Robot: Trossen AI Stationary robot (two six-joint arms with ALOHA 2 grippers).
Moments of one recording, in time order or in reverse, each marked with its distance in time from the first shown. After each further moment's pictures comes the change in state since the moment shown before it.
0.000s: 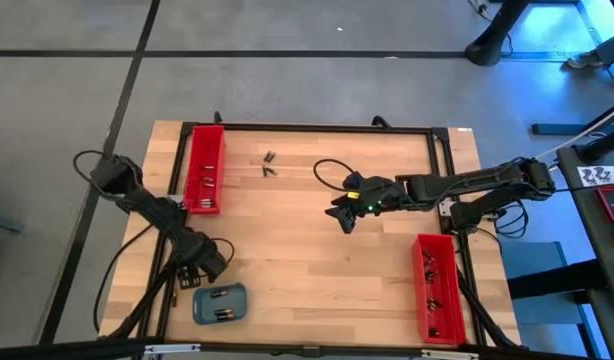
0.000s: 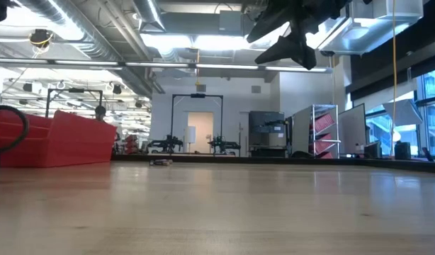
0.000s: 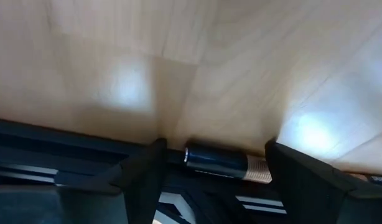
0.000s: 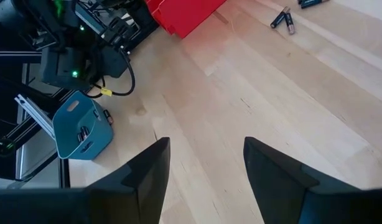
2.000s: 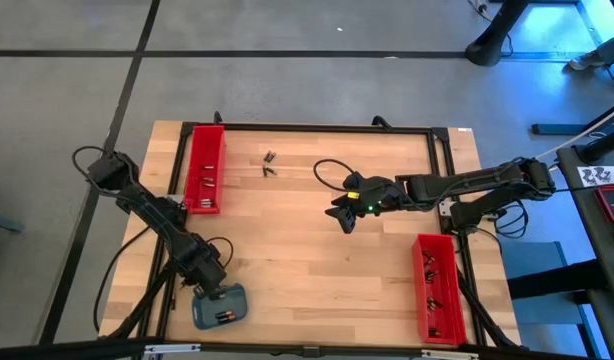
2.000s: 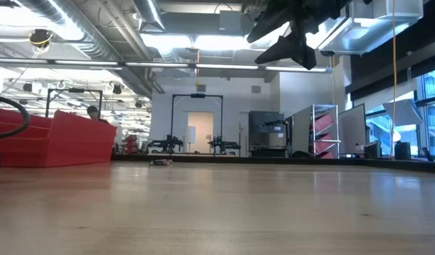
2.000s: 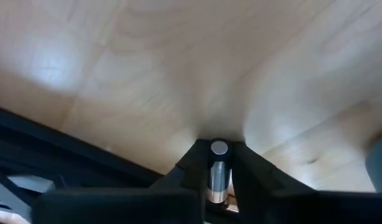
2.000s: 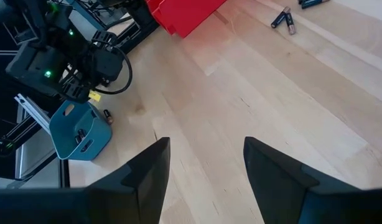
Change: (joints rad) left arm -0.056 -0.035 -0.001 0.225 -0.018 -0.525; right arm 0.000 0.000 0.000 0.000 0.001 -0.003
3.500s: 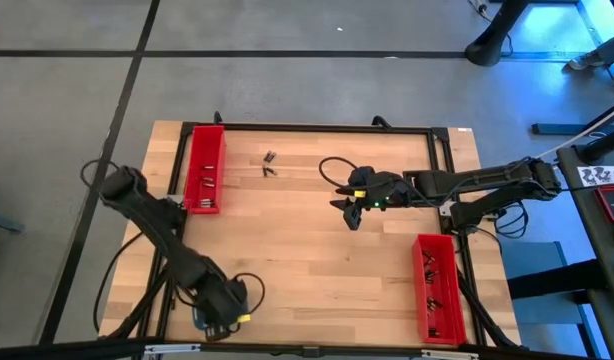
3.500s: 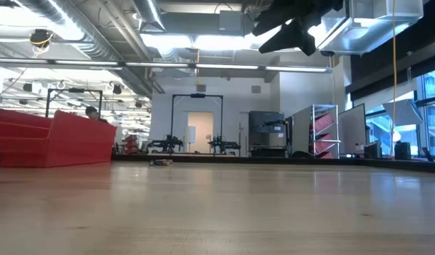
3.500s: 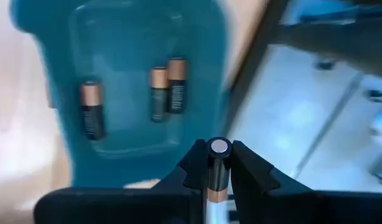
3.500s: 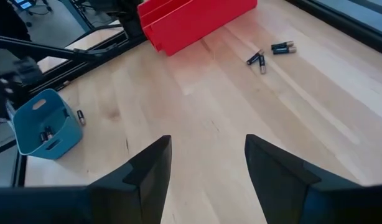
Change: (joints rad) left arm -0.007 0.159 0.600 -0.088 -0.116 0.292; right arm -0.001 -0.056 0.035 -0.074 0.107 -0.215
